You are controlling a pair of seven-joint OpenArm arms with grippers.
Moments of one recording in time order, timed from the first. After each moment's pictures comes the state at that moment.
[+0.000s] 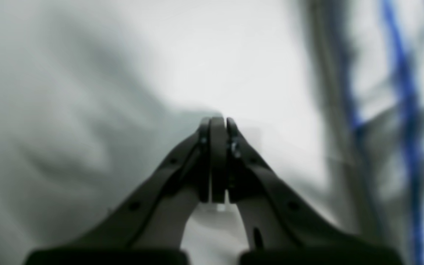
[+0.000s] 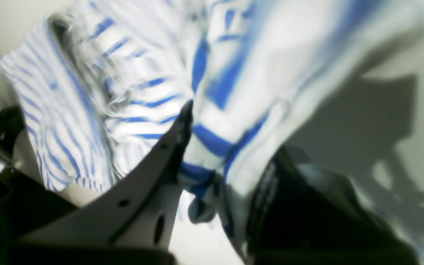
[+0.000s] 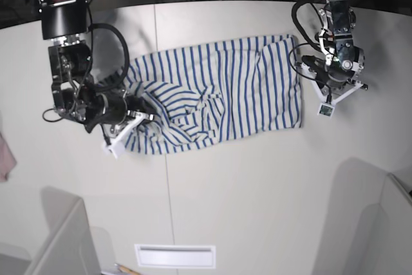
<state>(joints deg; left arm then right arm) 9.3 -10.7 -13.9 93.8 4.7 -22.8 56.9 8.6 16.4 -8.8 85.9 48.2 -6.2 -68.1</state>
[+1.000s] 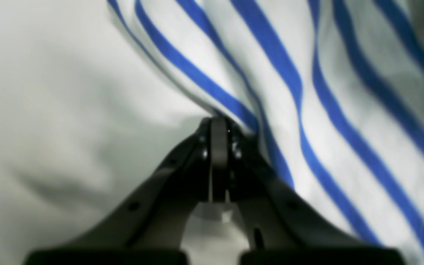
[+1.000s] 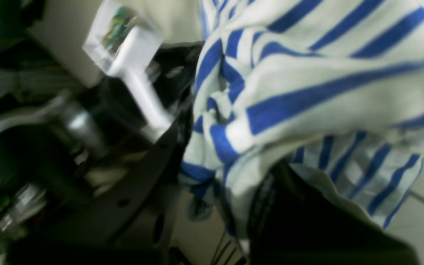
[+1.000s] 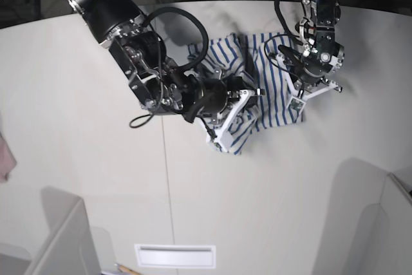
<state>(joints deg) 12.7 -10.3 -5.3 98.5 3.3 -23.2 55.9 13.3 3.4 -37.1 98.9 47.3 -25.0 -67.3</state>
